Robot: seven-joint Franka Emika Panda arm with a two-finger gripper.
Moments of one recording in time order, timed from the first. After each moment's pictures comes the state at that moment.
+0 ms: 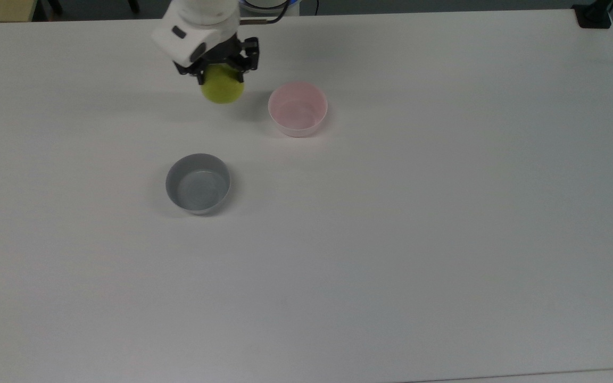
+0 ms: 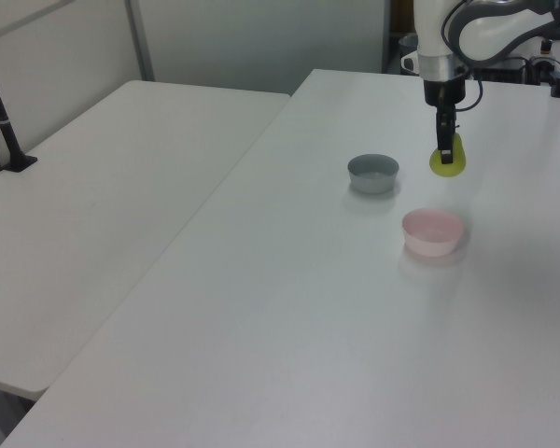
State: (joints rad) arm 0.11 0.01 -0.16 -2.04 -0.08 1.92 -0.16
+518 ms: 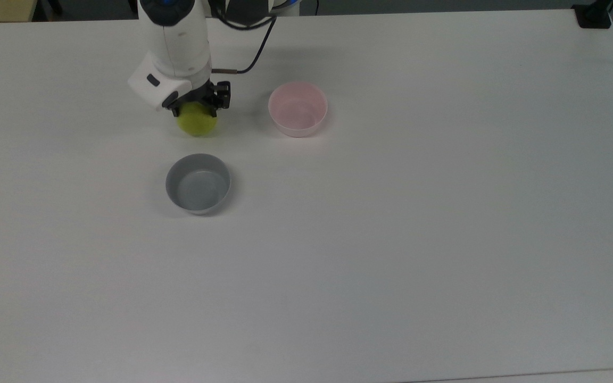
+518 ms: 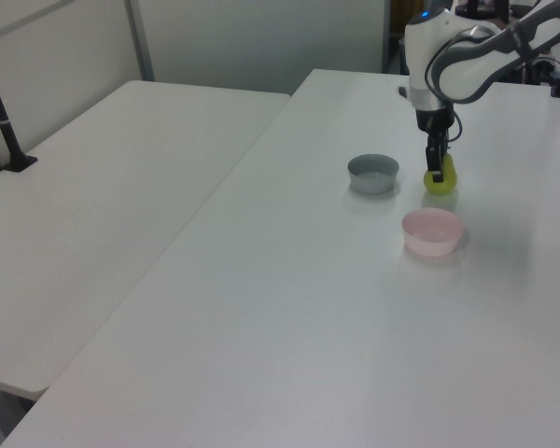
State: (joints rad) arm 0.03 0.19 -0.16 -2.05 -0.13 2.09 -0.16
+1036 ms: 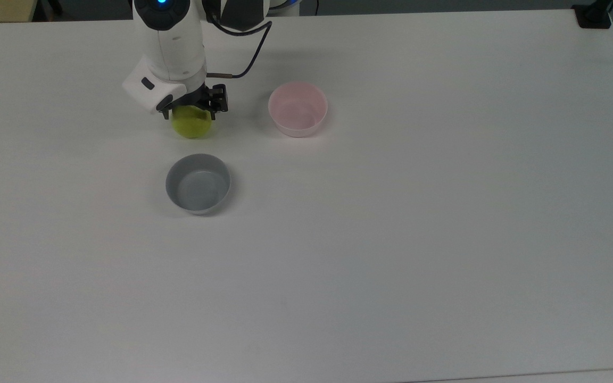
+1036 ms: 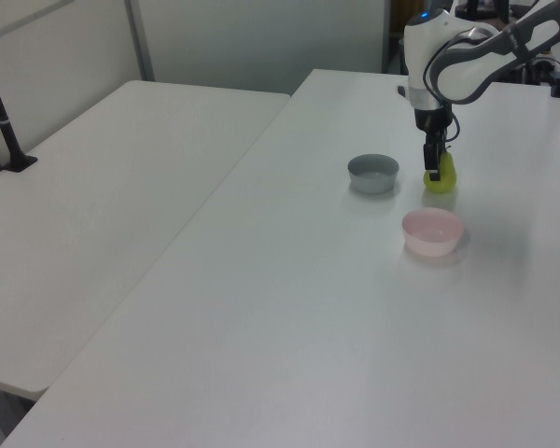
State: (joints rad) arm 0.01 0.19 -0.16 -2.03 -0.14 2.10 -0.16
